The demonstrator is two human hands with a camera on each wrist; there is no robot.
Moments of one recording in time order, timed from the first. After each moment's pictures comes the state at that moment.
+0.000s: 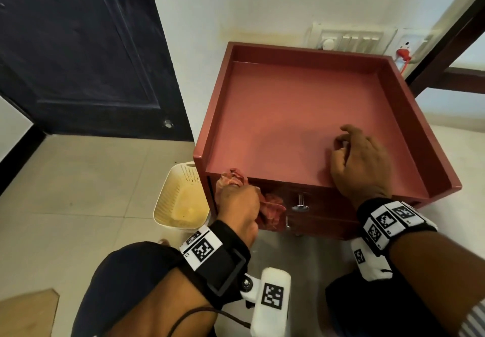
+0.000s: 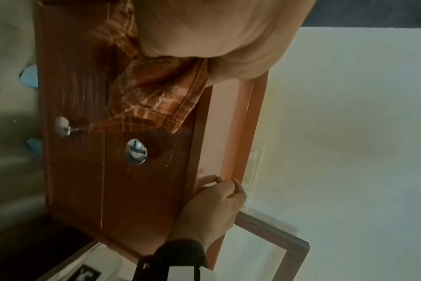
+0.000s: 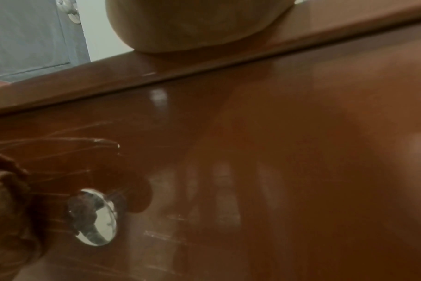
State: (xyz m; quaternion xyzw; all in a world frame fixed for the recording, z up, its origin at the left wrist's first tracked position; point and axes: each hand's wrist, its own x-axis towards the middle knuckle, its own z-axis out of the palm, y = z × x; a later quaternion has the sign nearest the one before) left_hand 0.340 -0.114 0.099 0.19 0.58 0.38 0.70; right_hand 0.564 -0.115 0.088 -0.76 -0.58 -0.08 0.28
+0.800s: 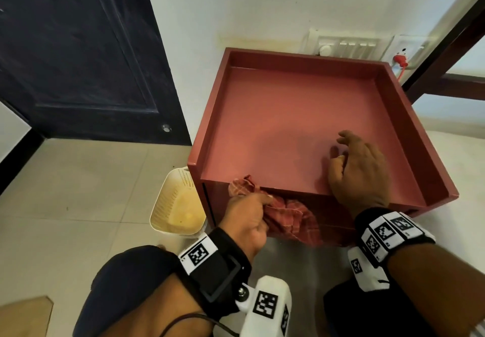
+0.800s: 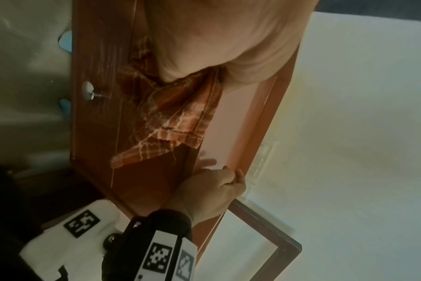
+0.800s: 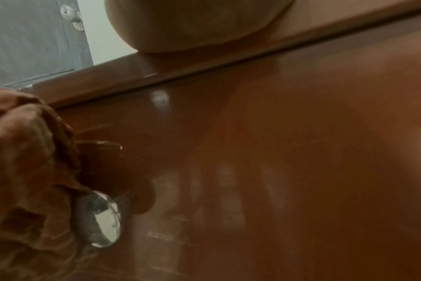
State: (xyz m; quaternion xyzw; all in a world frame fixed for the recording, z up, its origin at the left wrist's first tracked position) left_hand 0.359 -0.113 0.093 0.12 0.53 0.34 0.77; right_hand 0.563 -0.118 0.092 -0.76 -0.58 -0.09 0.29
